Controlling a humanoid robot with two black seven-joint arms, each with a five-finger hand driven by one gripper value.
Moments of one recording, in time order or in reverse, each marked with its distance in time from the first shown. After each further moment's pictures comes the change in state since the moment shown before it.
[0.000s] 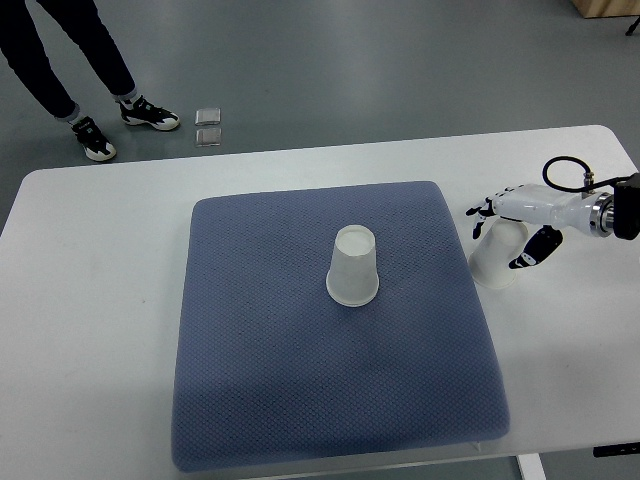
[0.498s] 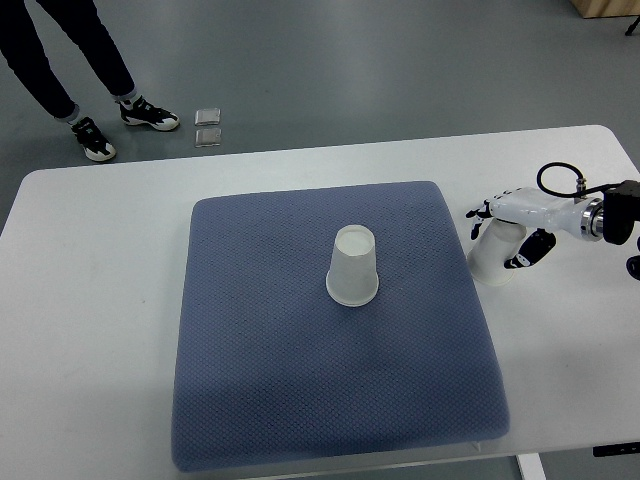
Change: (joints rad) left arm 0.000 0.000 0.000 0.000 0.000 0.000 0.000; right arm -0.028 0.064 0.000 -0.098 0.000 -0.027 0.003
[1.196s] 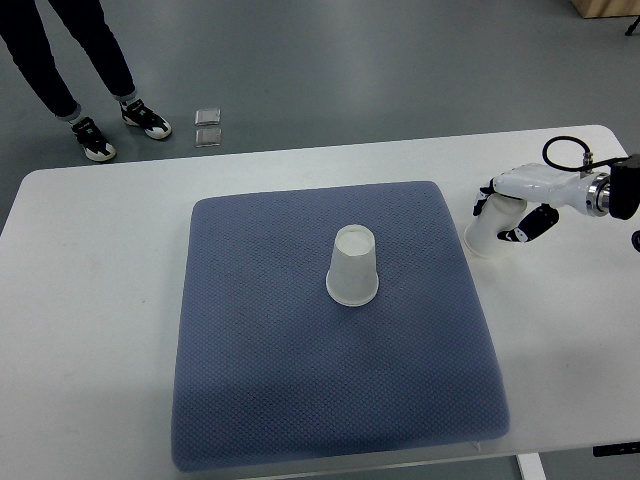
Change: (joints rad) left arm 0.000 0.000 0.000 0.000 0.000 0.000 0.000; right arm 0.100 -0.021 0.012 -0.004 0.019 0.048 0.008
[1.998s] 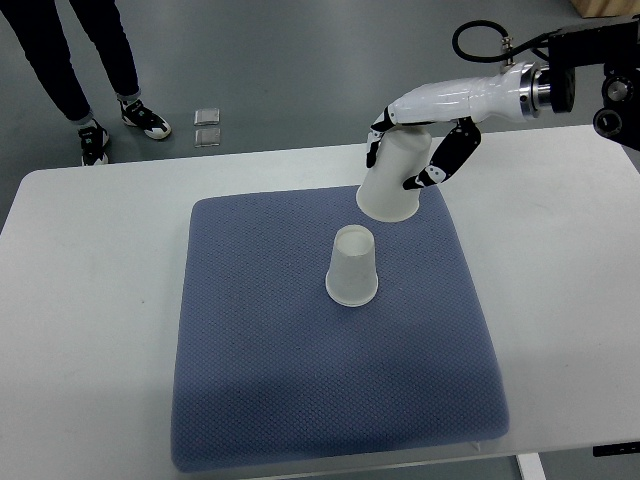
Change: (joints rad) left arm 0.000 0.000 0.000 0.000 0.000 0.000 0.000; right arm 0.378 0.056 0.007 0.271 0.169 0.345 0.064
